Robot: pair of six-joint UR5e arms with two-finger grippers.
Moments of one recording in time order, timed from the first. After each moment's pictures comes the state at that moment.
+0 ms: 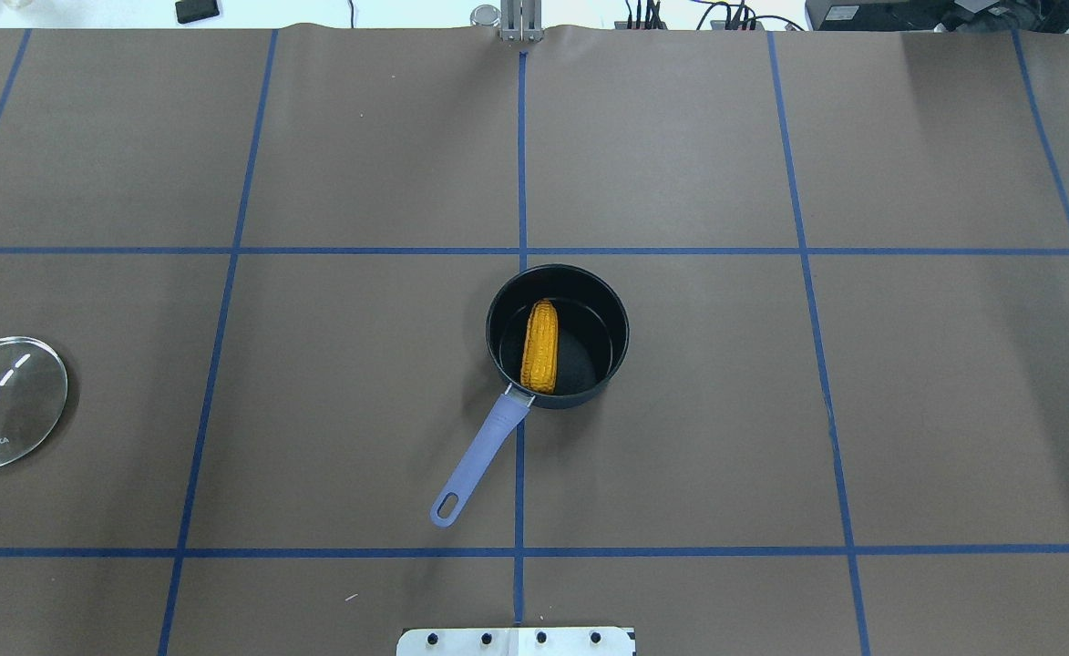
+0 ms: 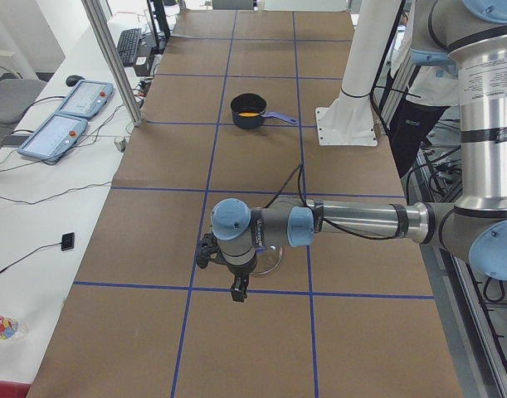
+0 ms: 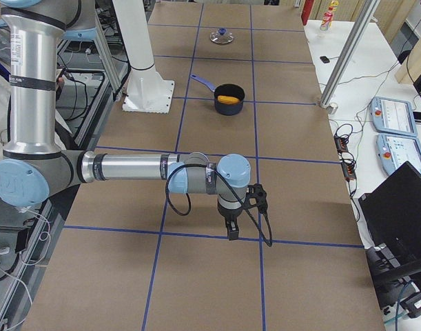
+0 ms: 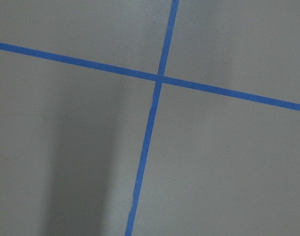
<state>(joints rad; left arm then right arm) -1.54 -1.42 -1.75 -1.47 -2.34 0.19 1.56 -1.67 1.72 -1.58 2.32 -0.16</state>
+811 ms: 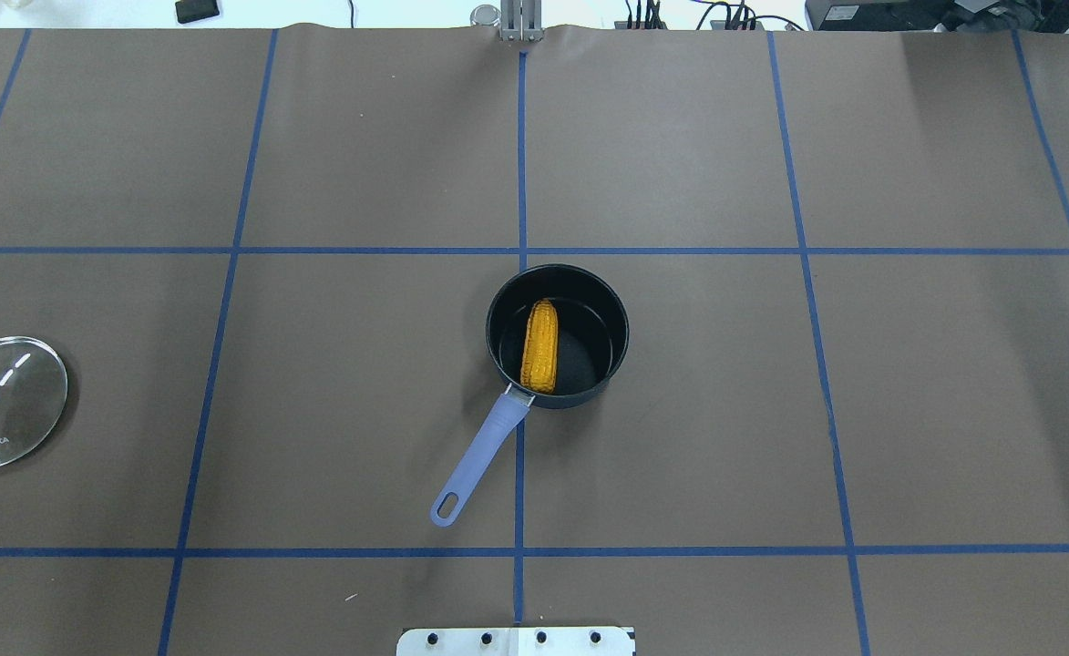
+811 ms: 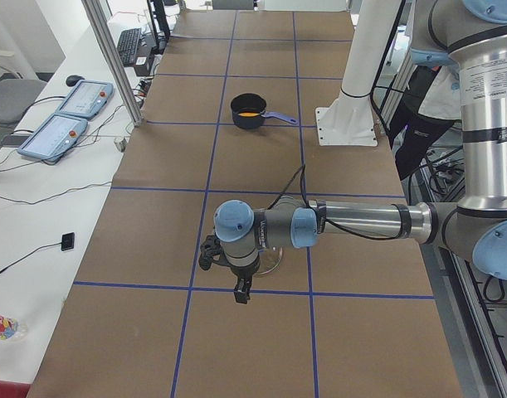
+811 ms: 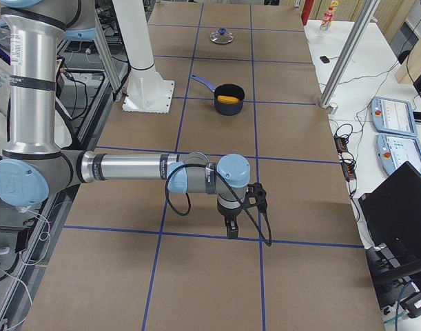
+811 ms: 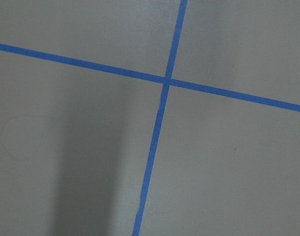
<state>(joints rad) -1.54 -1.40 -1.76 -1.48 -2.33 0.19 1.56 -1.67 1.72 -1.58 2.33 -0.17</state>
